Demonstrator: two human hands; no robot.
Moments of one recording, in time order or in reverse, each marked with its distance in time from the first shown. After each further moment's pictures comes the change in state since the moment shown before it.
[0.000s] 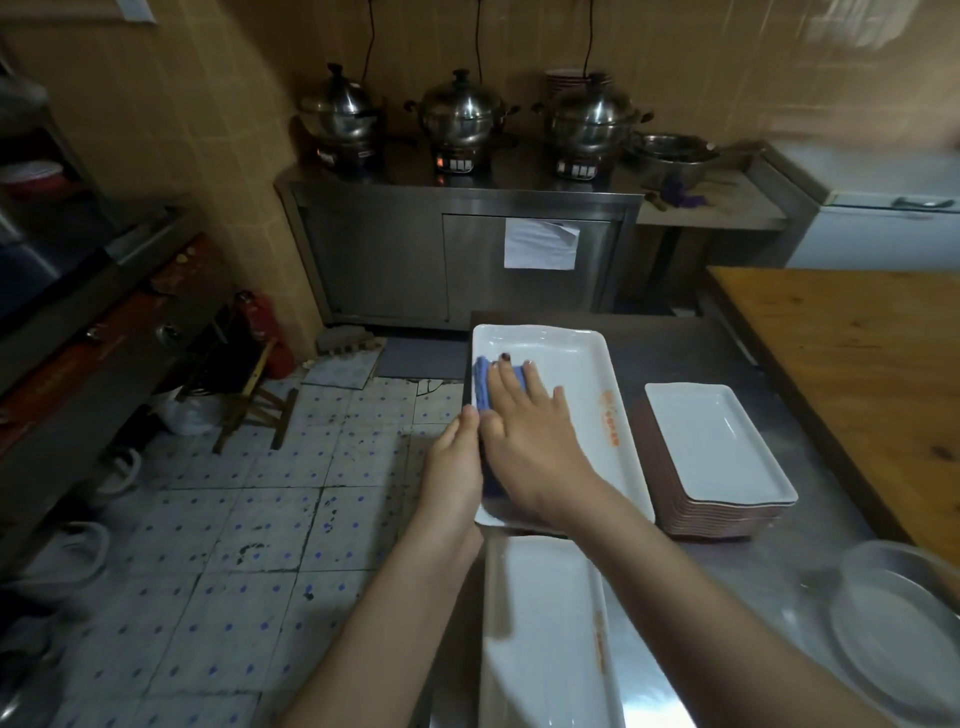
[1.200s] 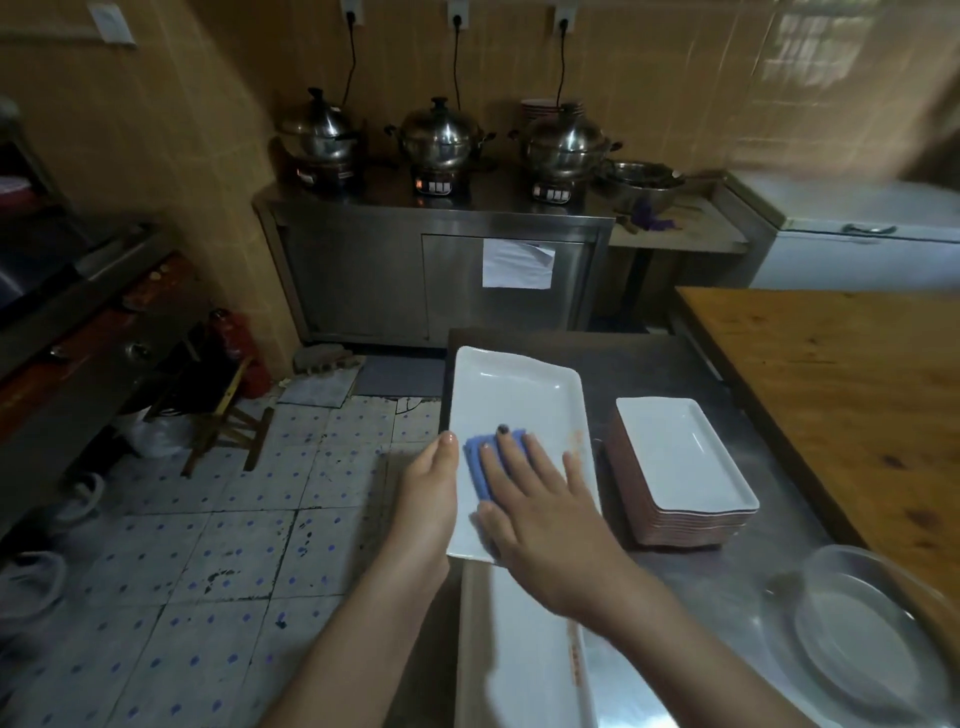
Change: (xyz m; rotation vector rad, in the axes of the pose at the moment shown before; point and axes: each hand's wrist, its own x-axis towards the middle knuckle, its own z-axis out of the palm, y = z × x) left_hand -0.012 -0.005 -0.004 0.185 -0.001 0.093; right_hand -0.065 0.036 0.015 -0.274 -0.038 -0.089
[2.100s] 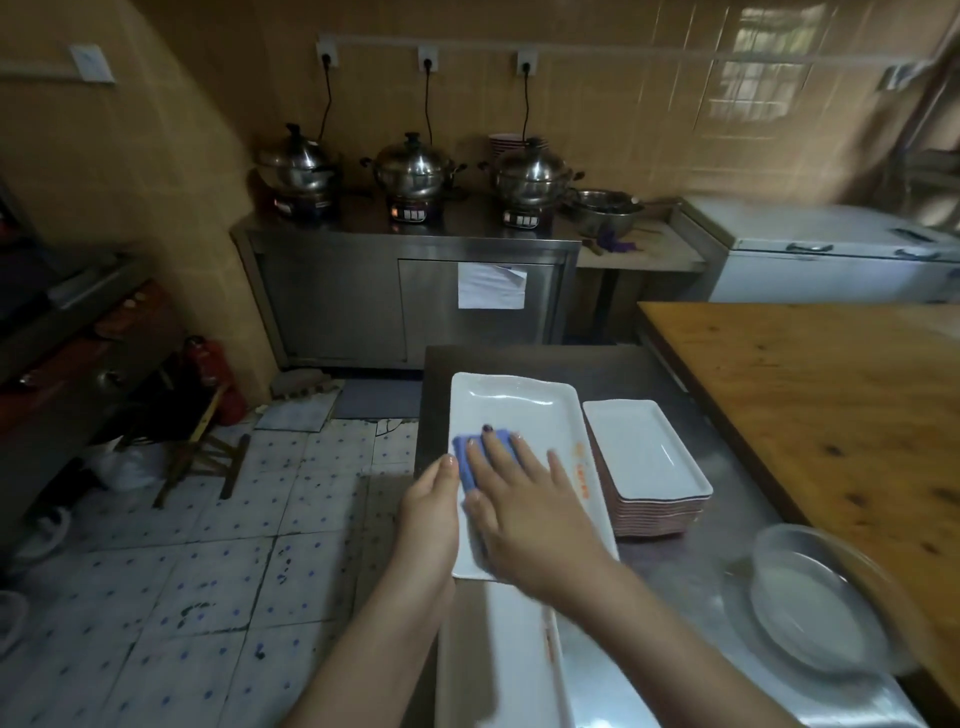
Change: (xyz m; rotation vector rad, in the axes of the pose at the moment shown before) left_hand -0.031 -0.014 0.010 -0.104 -0.029 0.007; right_hand -0.023 -0.013 -0.020 0.002 0.057 0.092
